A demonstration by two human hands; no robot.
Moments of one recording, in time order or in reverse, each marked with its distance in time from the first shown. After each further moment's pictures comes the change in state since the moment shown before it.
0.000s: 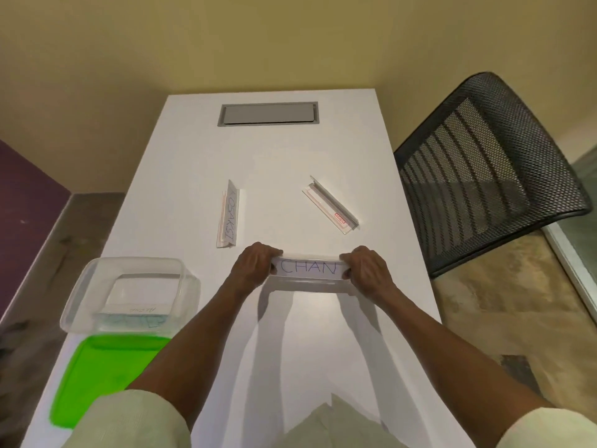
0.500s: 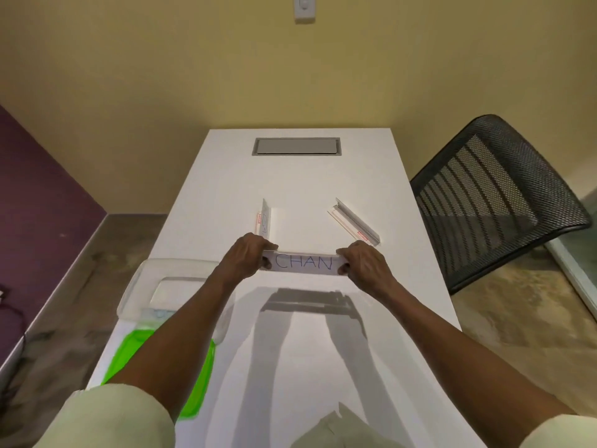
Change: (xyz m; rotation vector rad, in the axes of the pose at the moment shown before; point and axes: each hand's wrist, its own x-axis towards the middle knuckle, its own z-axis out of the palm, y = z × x) left_hand -0.056 -0.045 -0.092 -0.016 0.090 -0.003; right_hand -0.014 -0.090 -0.043 0.106 0.213 -0.138
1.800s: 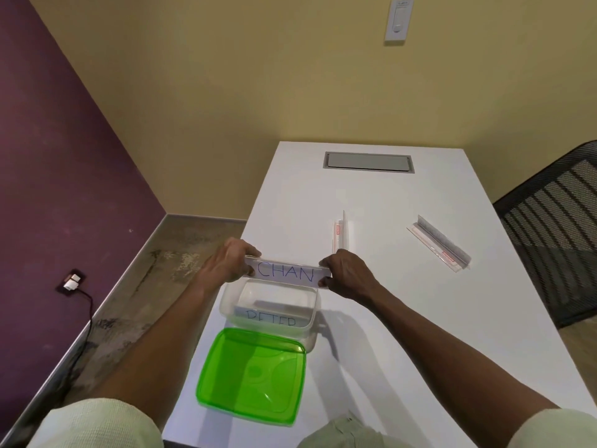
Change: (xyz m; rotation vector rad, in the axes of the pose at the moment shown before) left_hand -0.081 -0.223 -0.109 0.053 0.046 -0.277; right_hand 0.074 -0.243 0.079 -0.017 -0.179 -0.144
